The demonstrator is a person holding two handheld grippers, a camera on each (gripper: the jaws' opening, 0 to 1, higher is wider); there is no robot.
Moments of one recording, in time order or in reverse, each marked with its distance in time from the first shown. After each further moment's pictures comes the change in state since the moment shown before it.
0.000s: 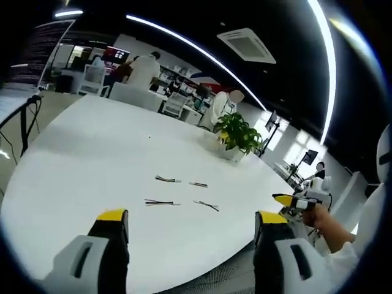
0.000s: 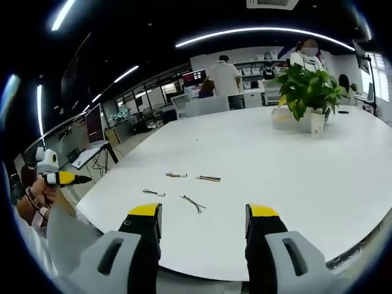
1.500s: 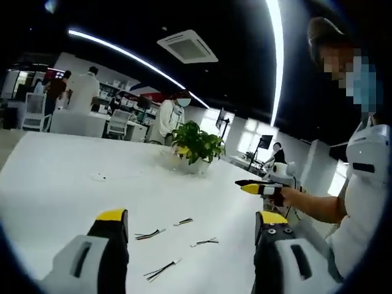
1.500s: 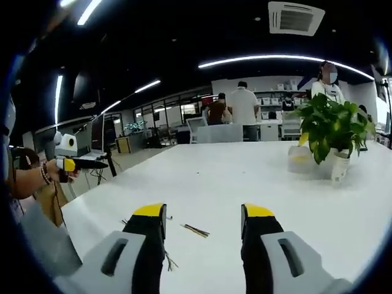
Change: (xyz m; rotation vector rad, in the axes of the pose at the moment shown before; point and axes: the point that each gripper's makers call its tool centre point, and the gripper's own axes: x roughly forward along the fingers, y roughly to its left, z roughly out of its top) left arm 0.108 0.004 0.080 0.234 -0.053 -0.386; right arm 0.102 -0.041 0.075 -0.160 -0.167 0.104
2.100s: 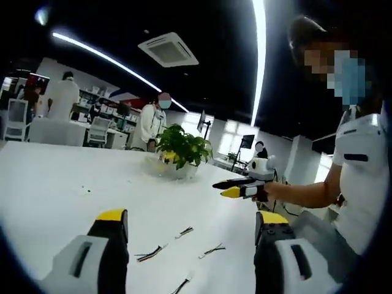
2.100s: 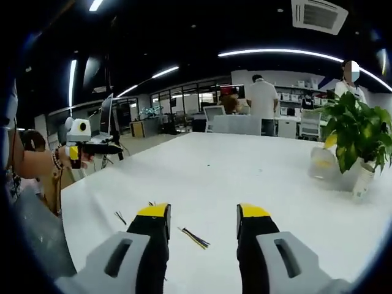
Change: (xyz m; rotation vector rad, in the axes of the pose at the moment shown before) left arm 0.040 0.023 0.003 0.077 -0.043 -0.160; right arm 0.065 0.004 -0.010 -0.096 0.080 0.132
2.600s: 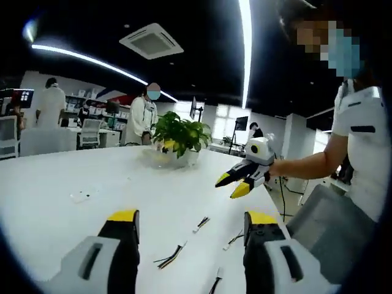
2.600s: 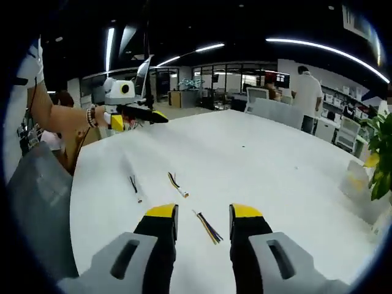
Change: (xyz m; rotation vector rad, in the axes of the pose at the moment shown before) left arm 0.038 0.034 -0.030 0.105 0.097 -0.041; right arm 0.035 0.034 -0.039 -0.203 0.182 0.281
